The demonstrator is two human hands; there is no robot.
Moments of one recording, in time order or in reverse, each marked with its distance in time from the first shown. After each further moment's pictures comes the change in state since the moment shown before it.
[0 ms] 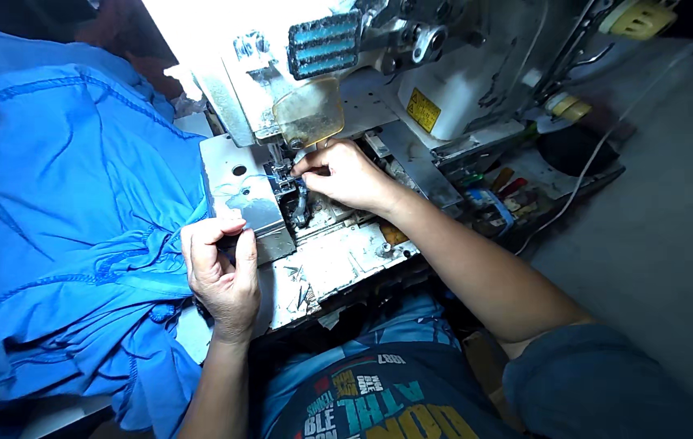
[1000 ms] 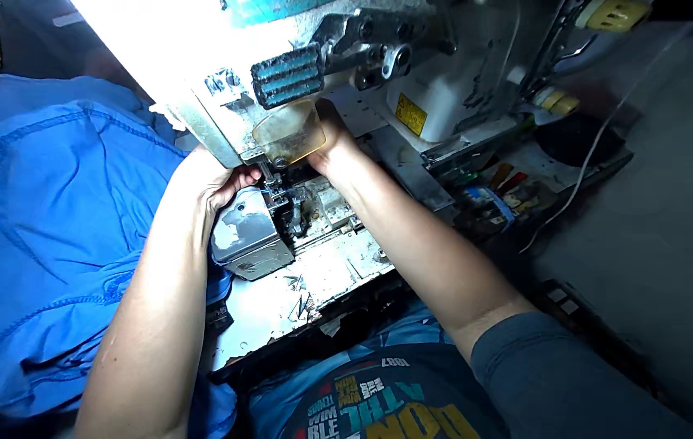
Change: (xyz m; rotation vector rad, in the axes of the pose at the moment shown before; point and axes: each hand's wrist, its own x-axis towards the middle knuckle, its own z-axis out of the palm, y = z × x) left_hand 0.145 -0.034 0.046 -0.335 -0.481 -0.988; right_hand 0.064 -0.012 0.007 1.019 0.588 0.460
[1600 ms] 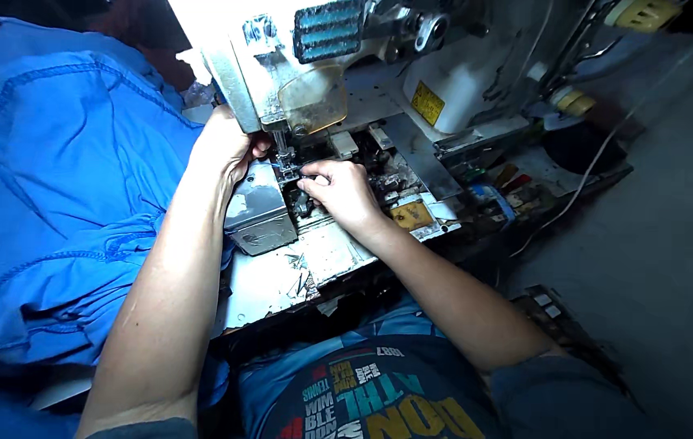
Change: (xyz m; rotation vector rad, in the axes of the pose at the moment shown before) left_hand -0.006 0.001 0.012 0.038 0.056 0.138; right_hand -0.083 0.027 -0.037 -1.008 -0.201 -0.137
